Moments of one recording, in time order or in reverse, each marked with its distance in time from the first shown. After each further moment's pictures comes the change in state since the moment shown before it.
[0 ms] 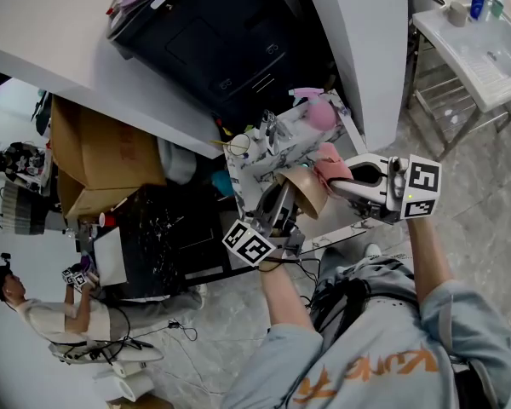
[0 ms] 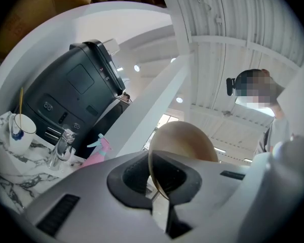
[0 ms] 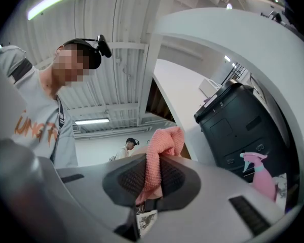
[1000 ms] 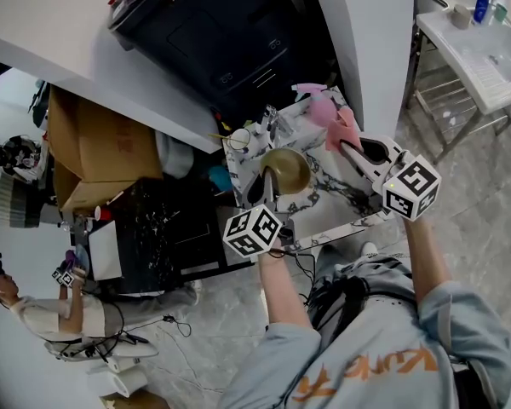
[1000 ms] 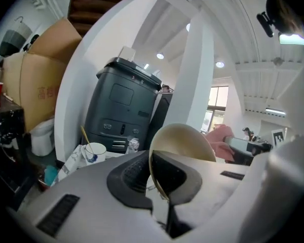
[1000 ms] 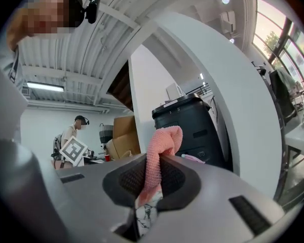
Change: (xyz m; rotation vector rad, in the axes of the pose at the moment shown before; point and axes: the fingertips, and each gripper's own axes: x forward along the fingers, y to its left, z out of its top) left arm -0.037 0.083 0.008 0.212 0.151 0.676; right arm -0.026 -0.081 -0.010 -0.145 0.123 -0.594
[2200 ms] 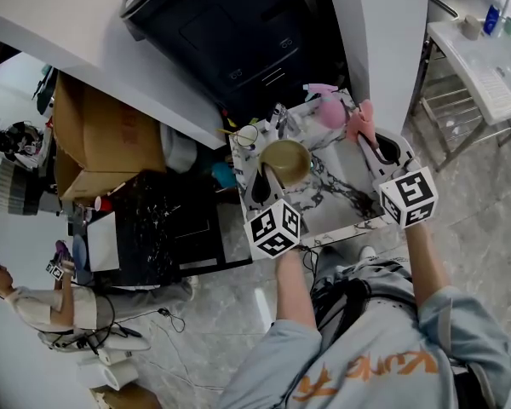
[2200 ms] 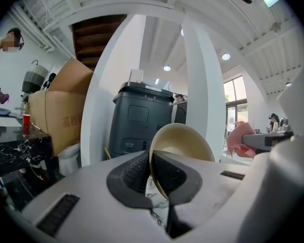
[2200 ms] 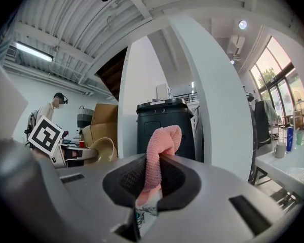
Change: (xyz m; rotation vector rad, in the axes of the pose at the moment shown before) left arm -0.016 0.013 0.024 0.121 -0.182 0.300; right arm -0.004 -0.024 0.004 -0.177 0.048 -0.280
